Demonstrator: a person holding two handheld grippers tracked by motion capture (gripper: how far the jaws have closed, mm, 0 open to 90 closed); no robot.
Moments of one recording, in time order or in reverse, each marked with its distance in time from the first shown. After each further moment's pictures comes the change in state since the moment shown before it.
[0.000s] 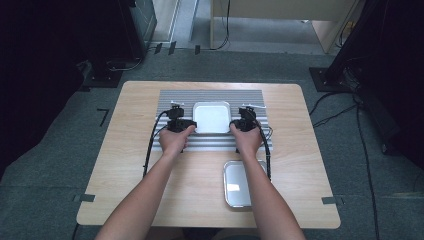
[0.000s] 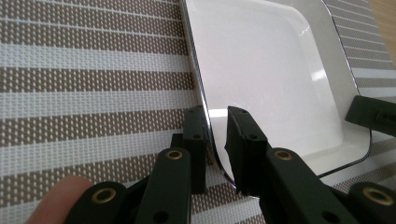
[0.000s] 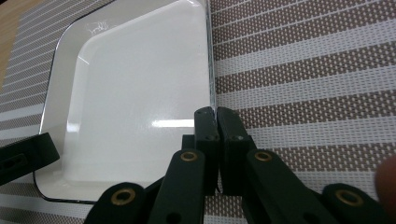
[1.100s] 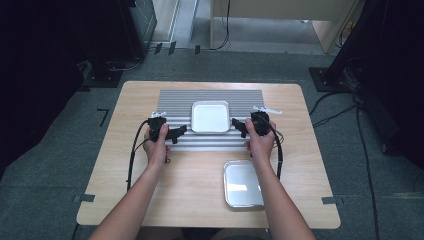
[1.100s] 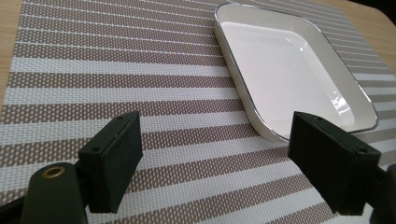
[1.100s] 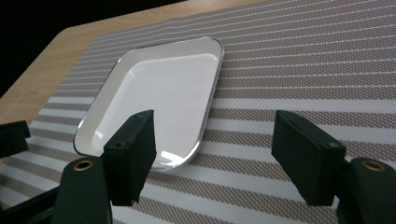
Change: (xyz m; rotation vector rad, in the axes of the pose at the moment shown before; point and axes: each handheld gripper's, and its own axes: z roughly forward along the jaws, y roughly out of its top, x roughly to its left) left arm 0.038 -0.039 -0.051 -0.229 0.023 0.120; right arm -0.025 -0.010 -0.051 -0.213 0.146 -0.245
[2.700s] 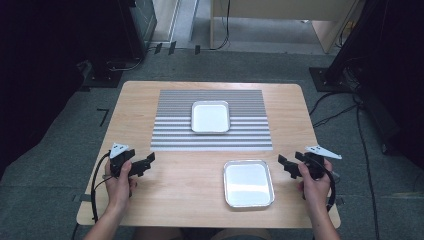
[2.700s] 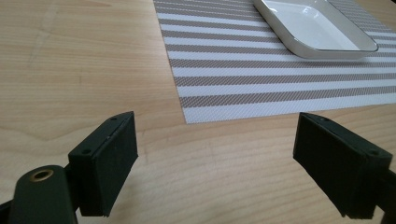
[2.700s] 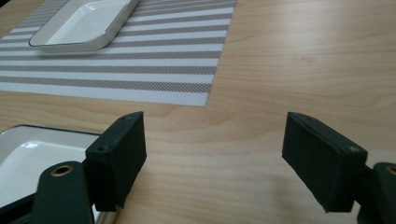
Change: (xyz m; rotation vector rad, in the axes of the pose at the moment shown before) left arm 0.055 -0.079 -0.115 -0.104 0.063 0.082; right arm -0.094 -0.082 -0.149 -0.013 -0.091 -0.088
